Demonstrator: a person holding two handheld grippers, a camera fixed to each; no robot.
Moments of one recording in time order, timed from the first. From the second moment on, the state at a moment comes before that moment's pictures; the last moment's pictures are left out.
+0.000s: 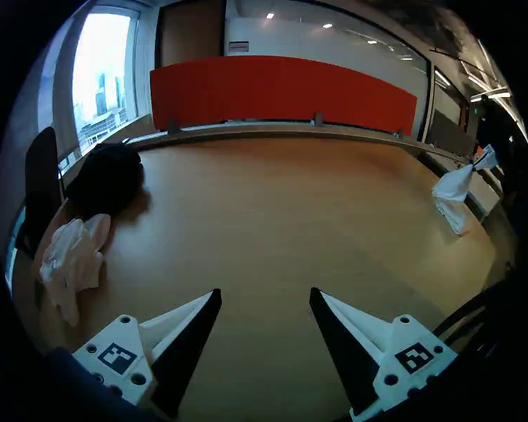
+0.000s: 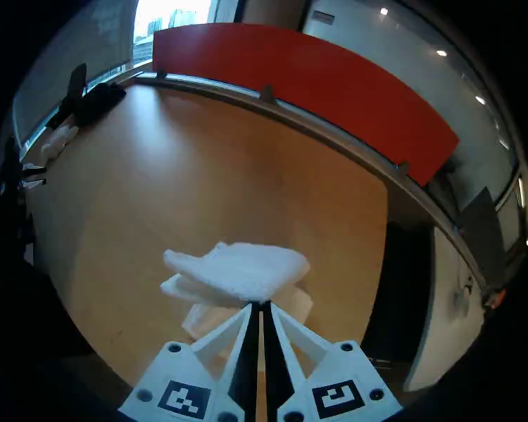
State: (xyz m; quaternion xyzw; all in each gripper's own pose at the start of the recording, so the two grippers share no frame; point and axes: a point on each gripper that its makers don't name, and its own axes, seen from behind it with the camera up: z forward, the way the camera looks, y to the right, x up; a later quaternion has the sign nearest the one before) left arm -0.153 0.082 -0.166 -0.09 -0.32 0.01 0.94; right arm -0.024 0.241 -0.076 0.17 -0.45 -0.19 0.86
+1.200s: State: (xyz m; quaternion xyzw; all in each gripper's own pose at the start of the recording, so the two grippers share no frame) left arm -0.151 0.081 -0.175 -0.09 -0.33 0.03 0.94; right arm -0.099 0.297 -0.136 0.07 -0.51 -0.12 0.85
